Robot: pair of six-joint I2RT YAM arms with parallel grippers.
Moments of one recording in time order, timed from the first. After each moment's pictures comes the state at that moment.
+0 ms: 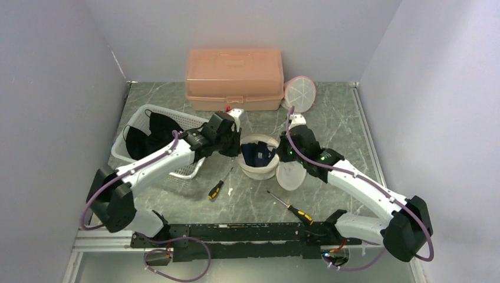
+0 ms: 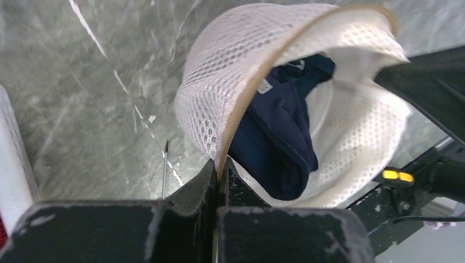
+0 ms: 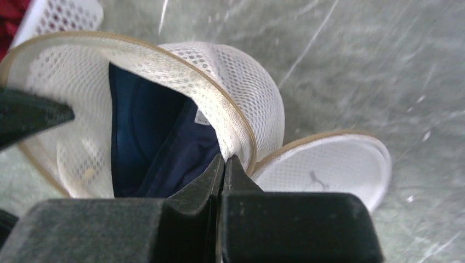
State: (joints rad) left arm -0.74 1.48 1.13 -0.46 0.03 -0.42; right arm 0.64 1.11 0.76 -0.32 0.11 0.45
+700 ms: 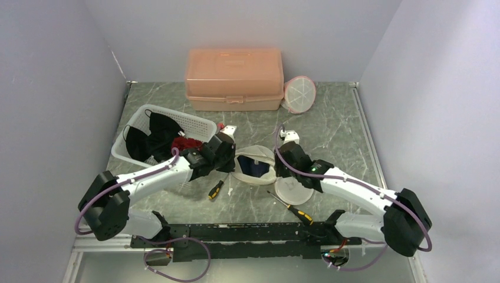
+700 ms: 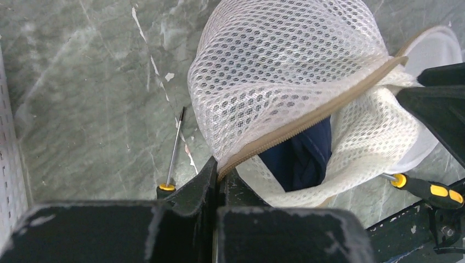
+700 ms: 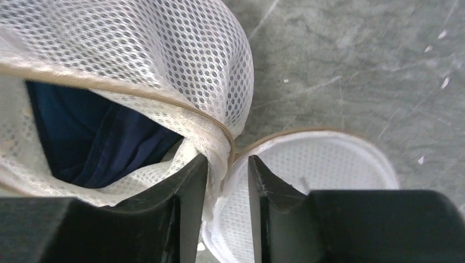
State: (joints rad) left arm -0.82 1.36 0.87 -0.32 -0.15 -0.55; right arm 0.76 1.17 0.65 -0.29 0.26 0.47
